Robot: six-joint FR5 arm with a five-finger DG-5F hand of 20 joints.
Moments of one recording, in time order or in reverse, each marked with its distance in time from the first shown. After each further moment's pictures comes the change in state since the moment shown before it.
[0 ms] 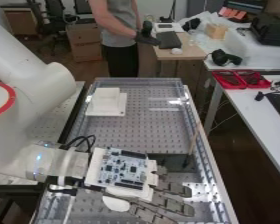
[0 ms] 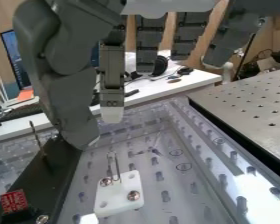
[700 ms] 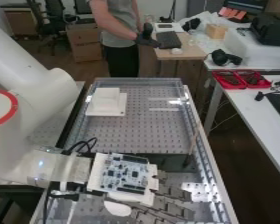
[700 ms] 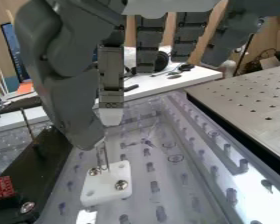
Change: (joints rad) arm -0.009 -0.026 0.020 -0.010 -0.017 -0.028
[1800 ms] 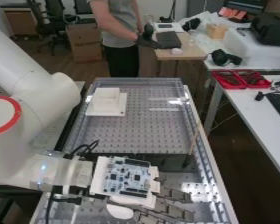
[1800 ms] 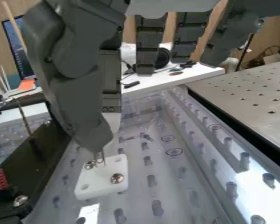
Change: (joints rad) arm -0.005 -0.025 0.023 -0.009 -0.017 -0.006
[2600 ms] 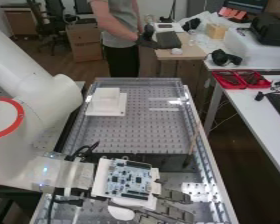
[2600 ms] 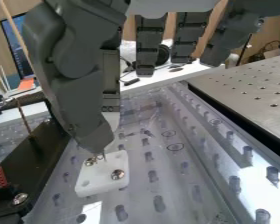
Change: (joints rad) arm 0.000 -0.011 0.011 -0.013 -0.003 0.012
